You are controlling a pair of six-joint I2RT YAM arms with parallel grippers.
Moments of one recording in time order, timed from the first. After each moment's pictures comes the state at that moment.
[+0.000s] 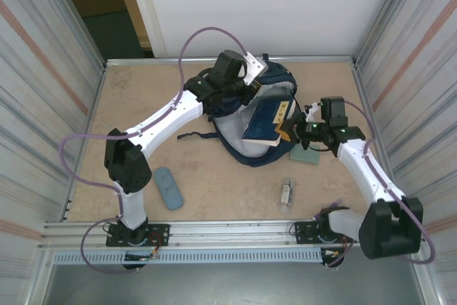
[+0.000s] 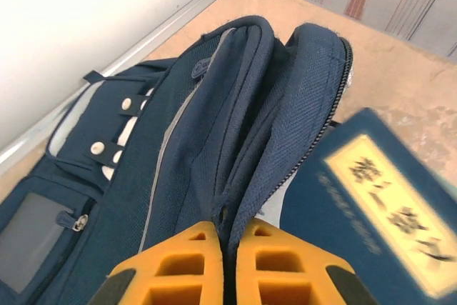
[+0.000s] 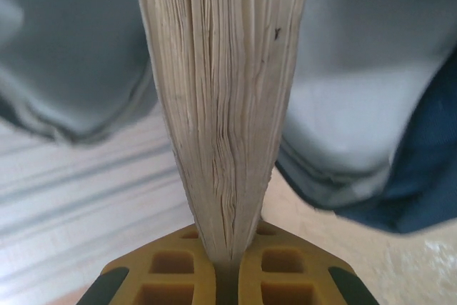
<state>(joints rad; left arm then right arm) -0.73 1.88 1.83 -0.51 0.10 0.11 0.13 1.19 0.84 -0.45 -0.77 1.00</state>
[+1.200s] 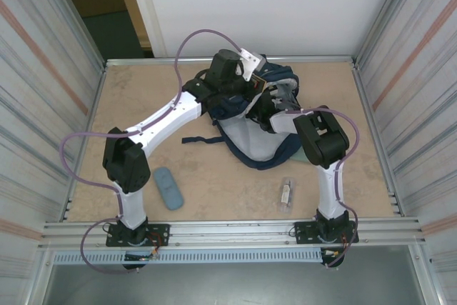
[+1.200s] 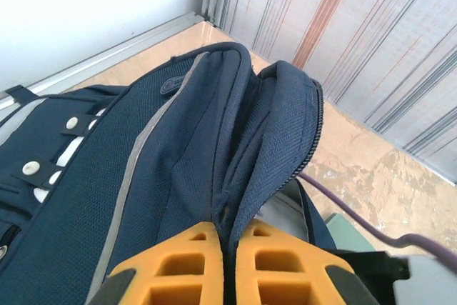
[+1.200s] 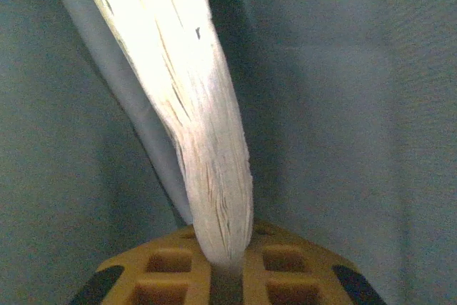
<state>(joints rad) -0.71 1.87 1.75 -0.31 0.27 -0.10 0.49 2.12 1.24 0.38 0.14 1.93</state>
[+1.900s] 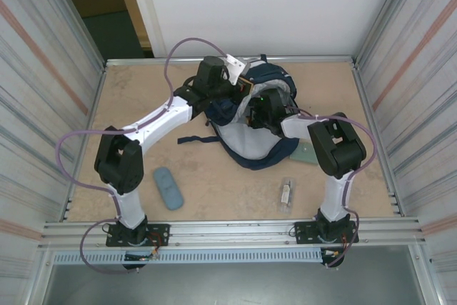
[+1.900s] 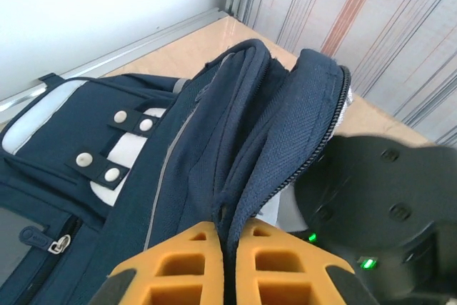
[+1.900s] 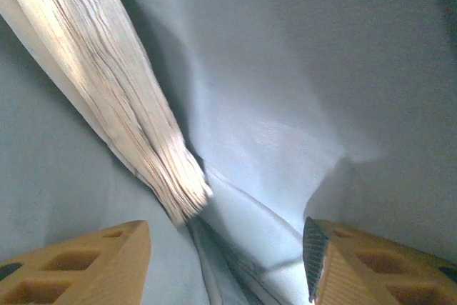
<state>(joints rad) -0.62 1.82 1.52 -0.13 0.30 -0.04 0.44 1.91 1.04 0.23 -0.16 1.86</state>
